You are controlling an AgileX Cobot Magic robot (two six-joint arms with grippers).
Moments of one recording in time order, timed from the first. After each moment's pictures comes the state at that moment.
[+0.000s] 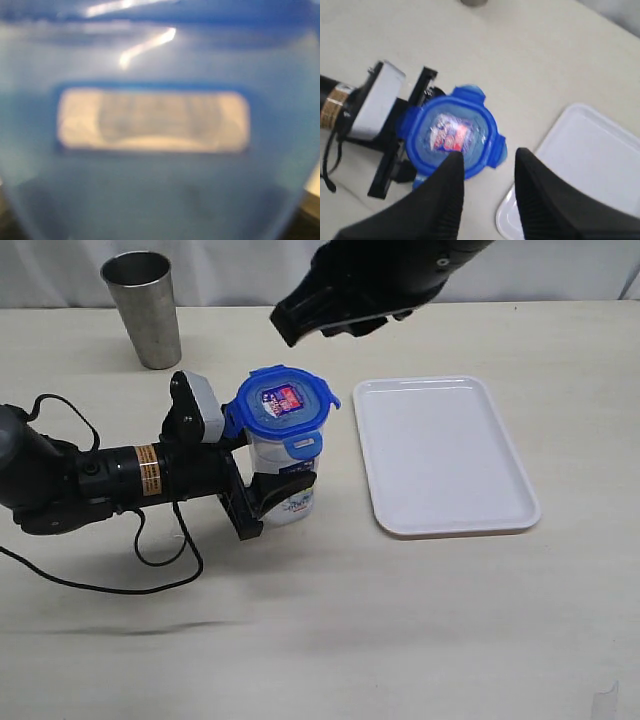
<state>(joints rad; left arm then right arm) -0.36 2.12 -0.73 0.88 -1.14 -0.15 0.74 1.53 -1.46 -0.17 0.94 0.10</state>
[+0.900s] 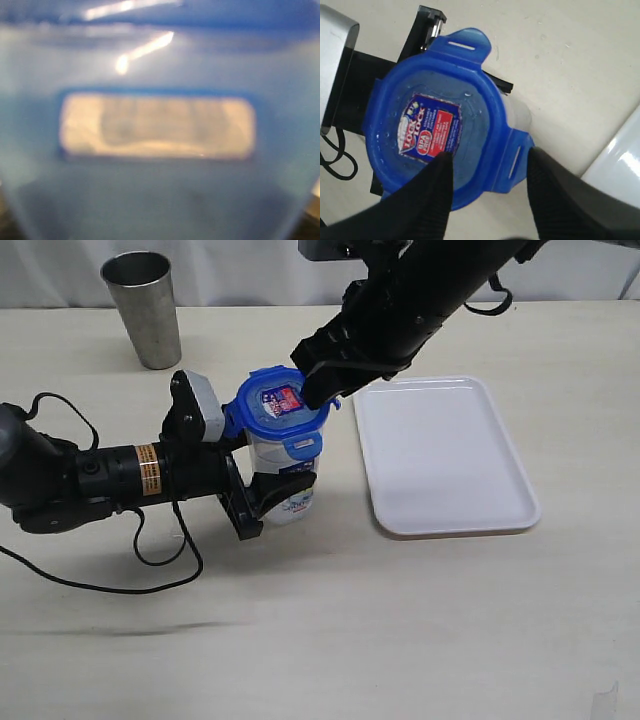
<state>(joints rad) -0.36 2.12 -0.73 0.89 -1.13 -0.16 0.46 1.81 -1.48 0.43 0.98 -0.37</state>
